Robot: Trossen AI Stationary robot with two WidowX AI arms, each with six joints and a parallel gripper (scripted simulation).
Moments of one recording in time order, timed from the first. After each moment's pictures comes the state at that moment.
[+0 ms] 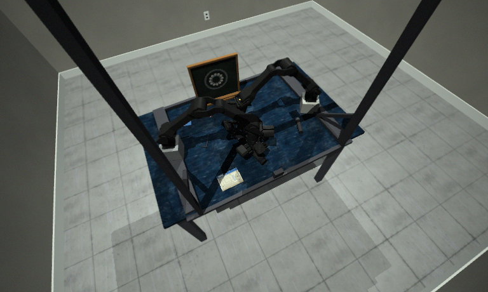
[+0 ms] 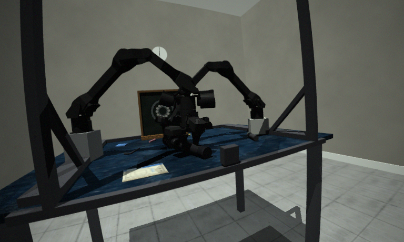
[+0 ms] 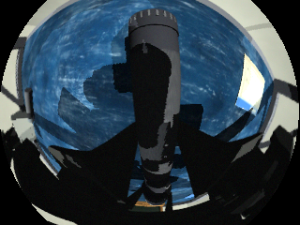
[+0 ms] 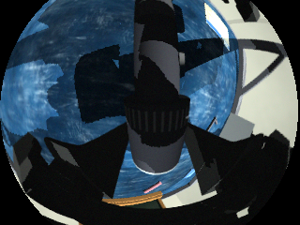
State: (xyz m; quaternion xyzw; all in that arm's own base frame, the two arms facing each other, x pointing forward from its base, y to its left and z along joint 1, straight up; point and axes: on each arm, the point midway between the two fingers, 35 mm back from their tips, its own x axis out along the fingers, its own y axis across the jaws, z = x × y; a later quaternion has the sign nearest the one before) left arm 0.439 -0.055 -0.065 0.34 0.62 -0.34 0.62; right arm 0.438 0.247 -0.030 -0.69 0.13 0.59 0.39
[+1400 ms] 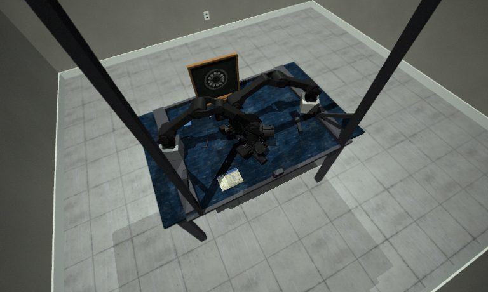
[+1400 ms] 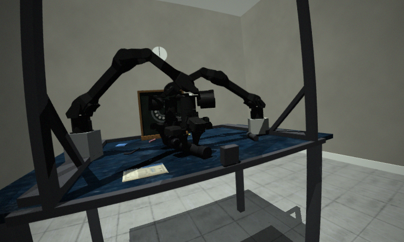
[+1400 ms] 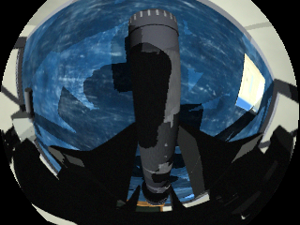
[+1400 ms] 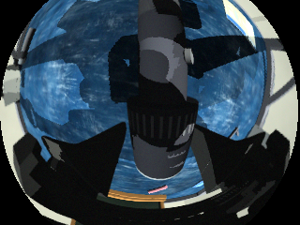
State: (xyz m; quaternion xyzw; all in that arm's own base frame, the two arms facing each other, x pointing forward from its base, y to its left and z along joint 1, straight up) left arm 0.439 -0.054 -0.065 0.34 0.62 -0.34 0.62; right arm 0.441 0.250 -0.035 -0.66 0.24 0.65 0.29
